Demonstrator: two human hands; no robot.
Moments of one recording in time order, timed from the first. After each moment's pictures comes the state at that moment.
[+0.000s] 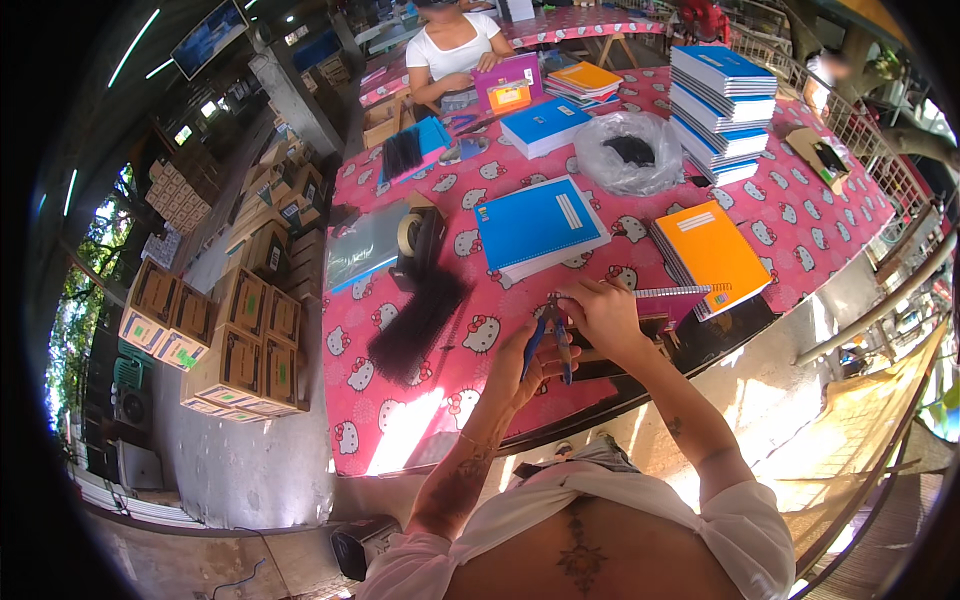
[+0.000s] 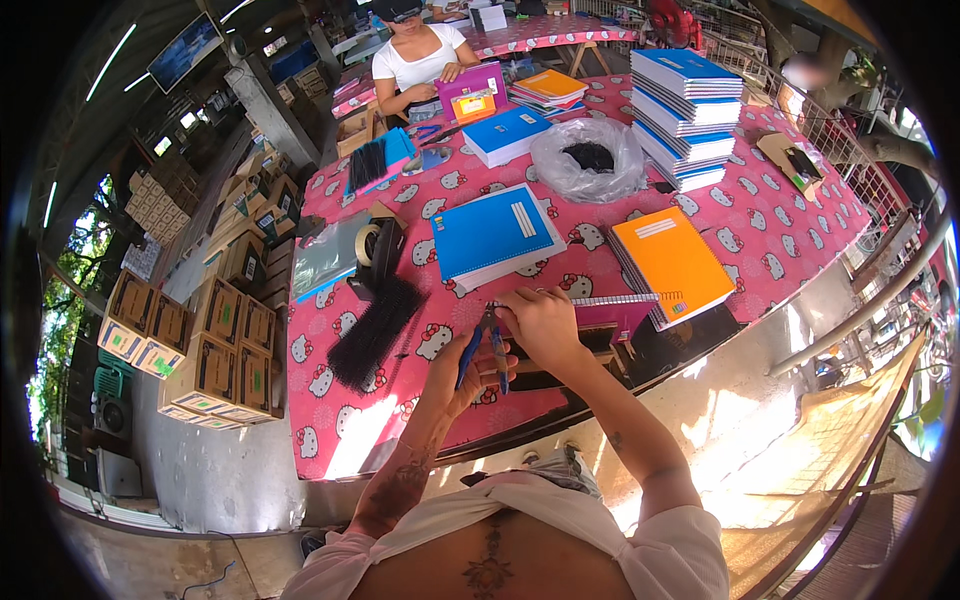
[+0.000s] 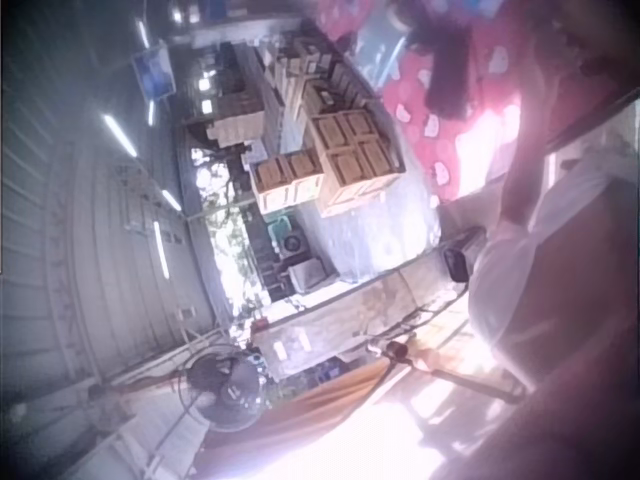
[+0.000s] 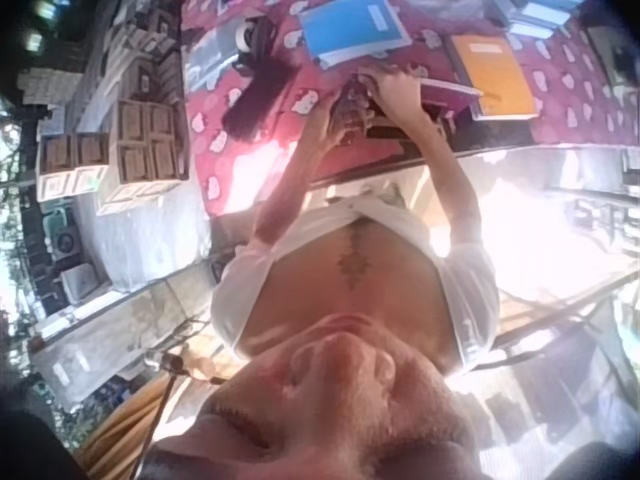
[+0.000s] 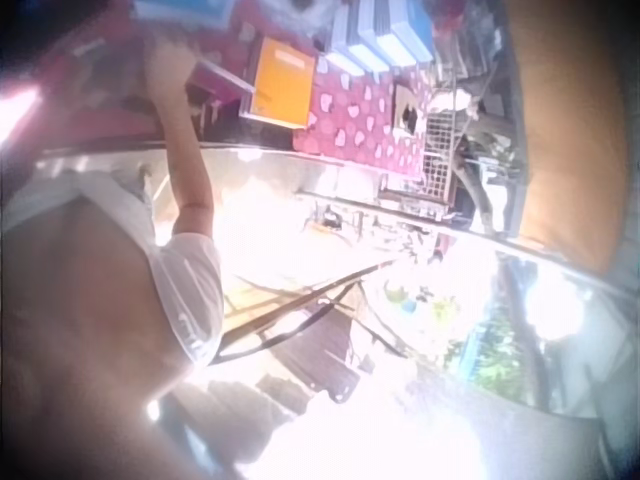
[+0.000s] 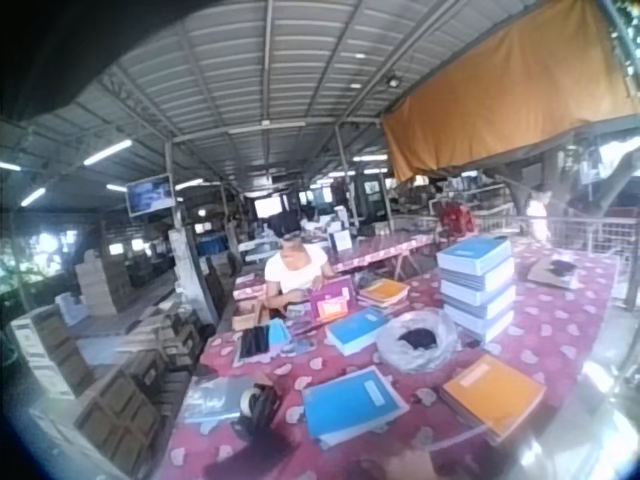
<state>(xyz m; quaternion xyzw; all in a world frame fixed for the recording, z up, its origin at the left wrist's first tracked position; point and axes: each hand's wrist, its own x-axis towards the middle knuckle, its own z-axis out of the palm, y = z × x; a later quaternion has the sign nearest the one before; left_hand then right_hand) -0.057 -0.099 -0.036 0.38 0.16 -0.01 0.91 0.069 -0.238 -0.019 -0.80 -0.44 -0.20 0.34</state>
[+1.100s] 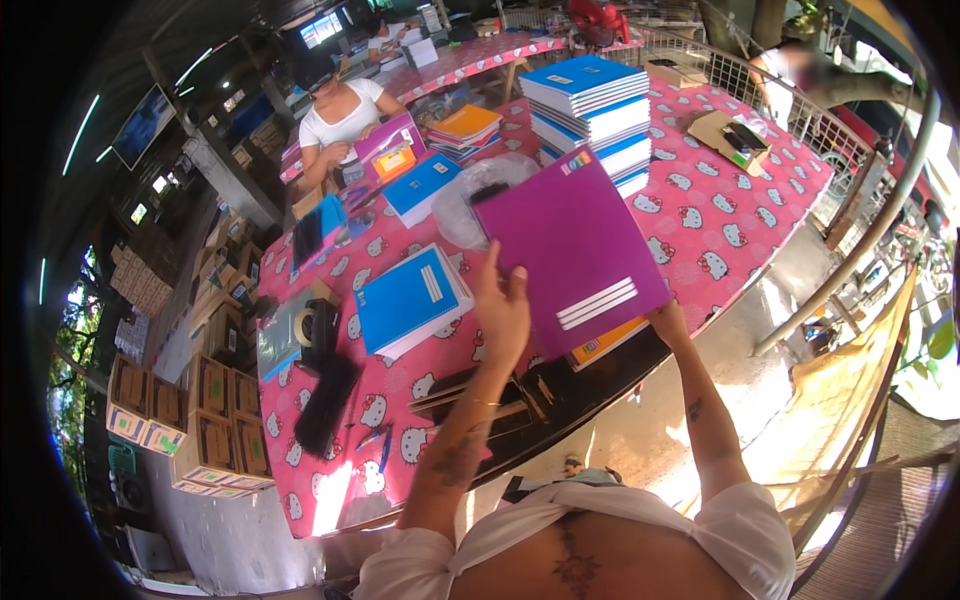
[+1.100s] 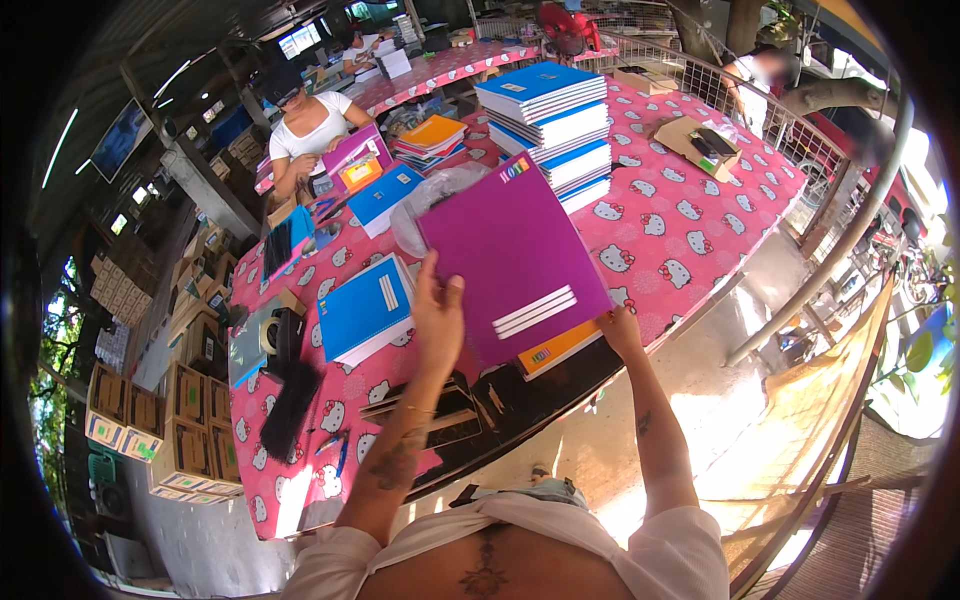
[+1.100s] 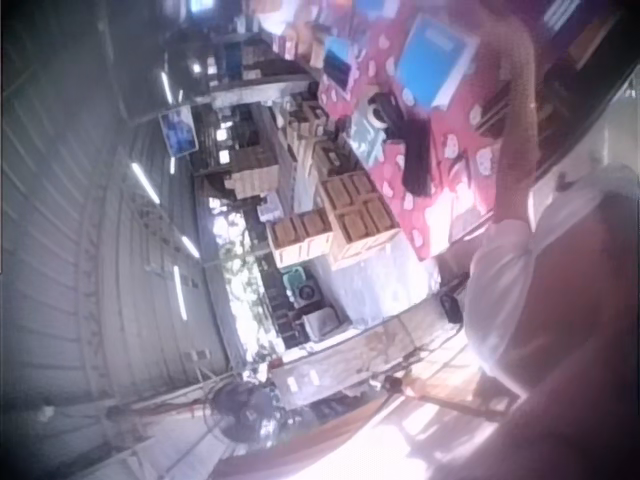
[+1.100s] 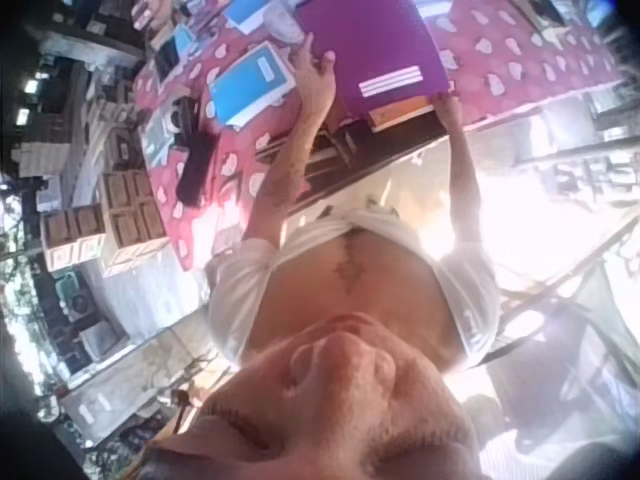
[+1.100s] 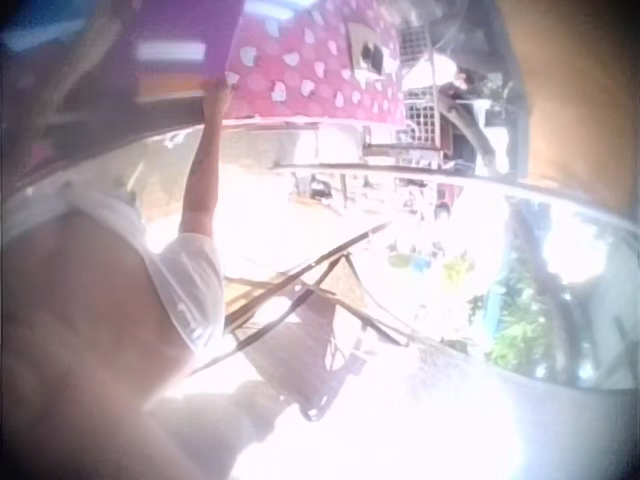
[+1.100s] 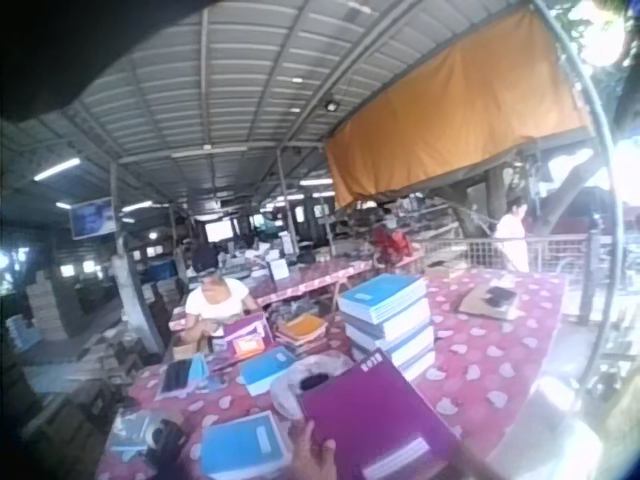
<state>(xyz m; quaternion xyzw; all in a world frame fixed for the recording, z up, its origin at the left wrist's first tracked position) 0.192 -0.310 0.026 0.77 0.09 0.29 0.55 0.312 -0.604 -0.179 -0.90 -0.08 -0.05 0.43</state>
